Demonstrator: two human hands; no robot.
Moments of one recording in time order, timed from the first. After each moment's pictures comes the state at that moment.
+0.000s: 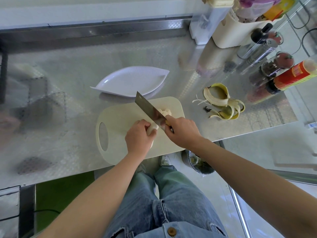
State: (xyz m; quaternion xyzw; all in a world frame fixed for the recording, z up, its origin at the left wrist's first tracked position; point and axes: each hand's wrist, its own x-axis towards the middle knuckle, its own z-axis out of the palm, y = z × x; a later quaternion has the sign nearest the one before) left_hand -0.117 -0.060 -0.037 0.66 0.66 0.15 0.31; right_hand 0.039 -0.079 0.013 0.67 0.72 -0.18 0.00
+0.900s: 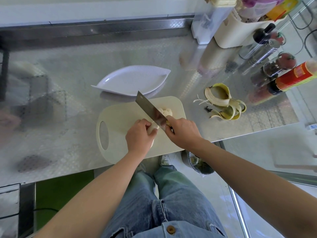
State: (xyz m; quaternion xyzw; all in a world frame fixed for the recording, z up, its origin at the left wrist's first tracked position) left_hand -0.118 -0.060 -0.034 0.67 0.66 0.14 0.31; right_hand 0.037 -0.082 0.010 0.67 0.72 -0.18 -0.01
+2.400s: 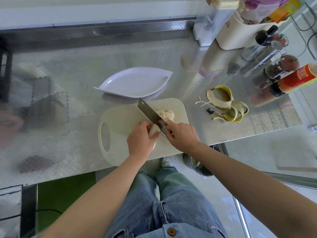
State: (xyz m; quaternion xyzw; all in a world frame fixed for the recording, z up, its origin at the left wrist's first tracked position) left_hand -0.121 -0.063 -0.037 0.68 0.65 0.15 0.31; right_hand 0.033 -0.082 -0.004 0.67 0.72 -0.19 0.02
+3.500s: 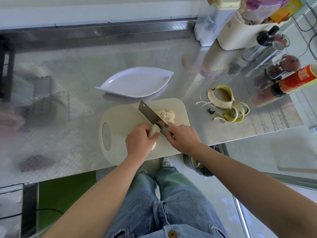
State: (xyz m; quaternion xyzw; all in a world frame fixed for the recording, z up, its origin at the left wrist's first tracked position) left_hand -0.128 -0.064 -0.033 0.67 0.66 0.12 0.32; right_hand 0.034 -0.086 -0.006 0.66 0.72 -0.20 0.03
